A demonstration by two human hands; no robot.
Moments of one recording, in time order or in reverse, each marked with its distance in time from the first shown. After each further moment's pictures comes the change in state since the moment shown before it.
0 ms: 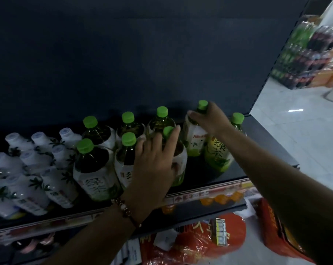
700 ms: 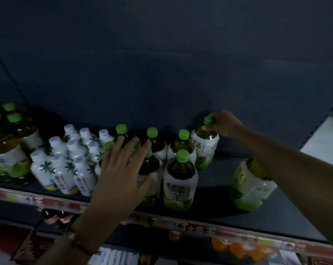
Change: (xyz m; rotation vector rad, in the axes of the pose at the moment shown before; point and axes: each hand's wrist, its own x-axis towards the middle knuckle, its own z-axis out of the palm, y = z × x) left_hand -0.038 -0.036 -0.040 0.054 0.107 -0.335; right_hand 0.094 -0.042 -0.009 -0.405 -0.302 -0.417
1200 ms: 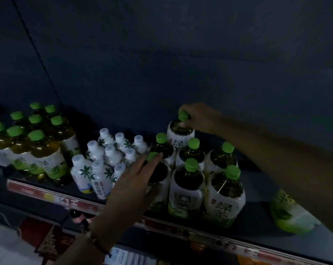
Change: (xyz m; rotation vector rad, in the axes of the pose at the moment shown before) left_hand -0.010 -0.088 -0.011 -0.217 -0.129 -0.020; right_hand 0.047 -0.169 0.045 -0.086 -0.094 -0.513
